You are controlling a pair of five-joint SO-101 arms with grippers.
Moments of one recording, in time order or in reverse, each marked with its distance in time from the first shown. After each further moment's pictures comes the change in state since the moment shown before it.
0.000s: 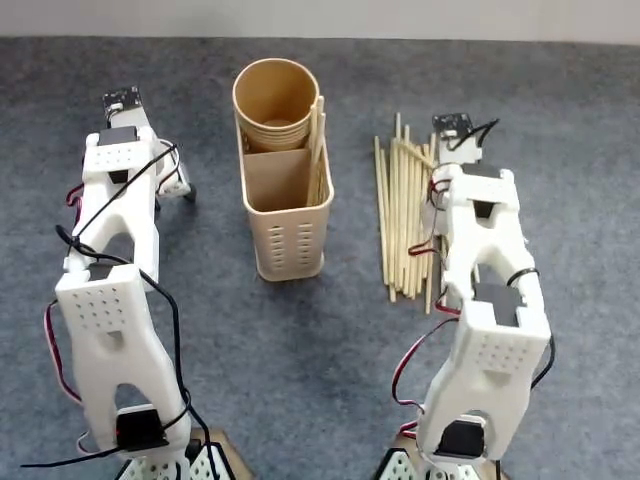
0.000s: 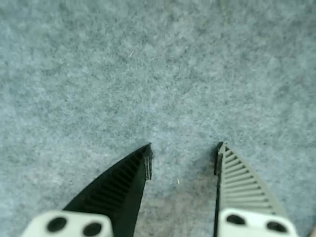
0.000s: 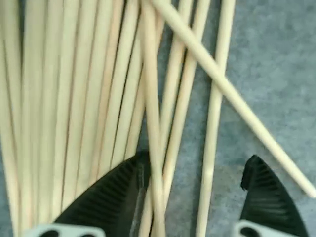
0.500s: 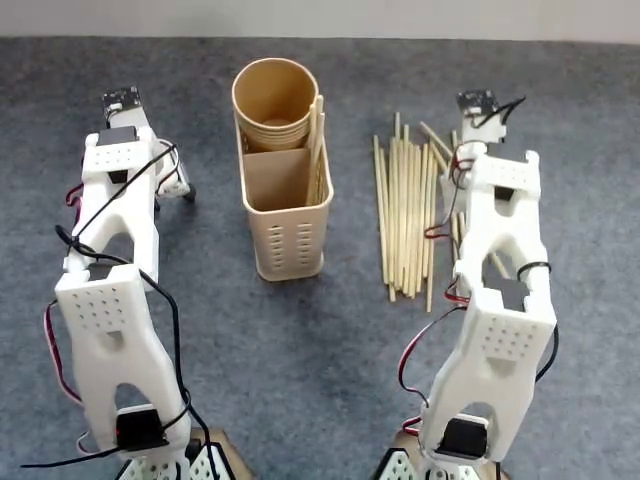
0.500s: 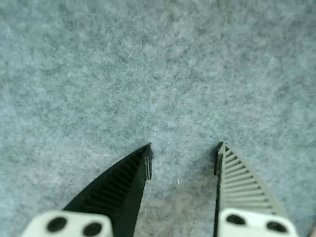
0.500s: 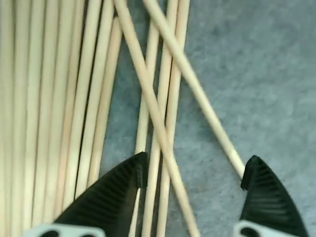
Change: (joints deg) left arm 0.0 0.0 0.0 0.0 0.0; right arm 4.8 4.6 -16.2 6.3 2.2
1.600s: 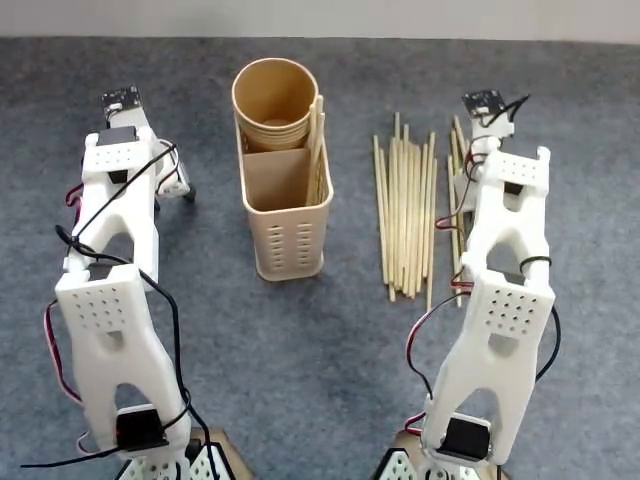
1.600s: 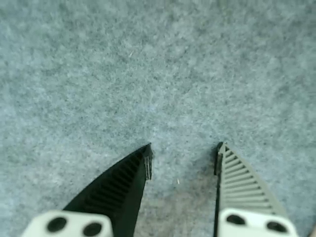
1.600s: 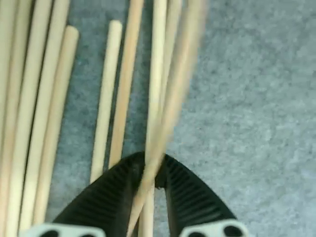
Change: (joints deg) left arm 0.0 0.0 0.0 0.0 0.0; right arm 3.3 15.5 -17.9 5.9 7.1
